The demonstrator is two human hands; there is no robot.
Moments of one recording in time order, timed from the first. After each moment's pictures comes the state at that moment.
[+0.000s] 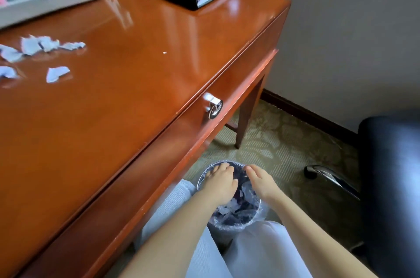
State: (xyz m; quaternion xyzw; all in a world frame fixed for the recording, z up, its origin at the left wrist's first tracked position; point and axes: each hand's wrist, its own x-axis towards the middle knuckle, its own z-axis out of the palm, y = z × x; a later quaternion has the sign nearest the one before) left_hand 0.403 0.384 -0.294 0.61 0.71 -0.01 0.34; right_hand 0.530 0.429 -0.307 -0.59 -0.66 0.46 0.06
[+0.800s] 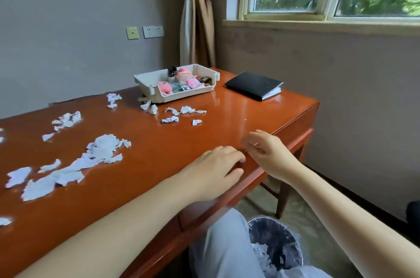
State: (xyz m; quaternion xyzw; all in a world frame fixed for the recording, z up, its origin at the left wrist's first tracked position) left_hand 0.327 0.209 -0.024 0.69 0.70 0.14 0.09; right_hand 0.444 0.342 -0.042 -0.24 -0.91 0.21 0.25
